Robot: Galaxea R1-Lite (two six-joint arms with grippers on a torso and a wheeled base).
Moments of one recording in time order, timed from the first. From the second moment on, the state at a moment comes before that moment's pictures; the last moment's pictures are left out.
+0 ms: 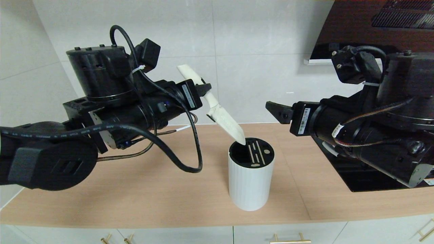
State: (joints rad) left arm -0.53 1.71 -1.06 -0.68 -0.06 -0.40; right arm 0.80 1.56 -0.98 -0.52 -0.43 0.22
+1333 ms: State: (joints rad) left arm -0.65 1.82 -1.09 -0.71 0.04 -0.13; right arm 0.80 1.55 -0.97 -0.52 -0.44 0.20
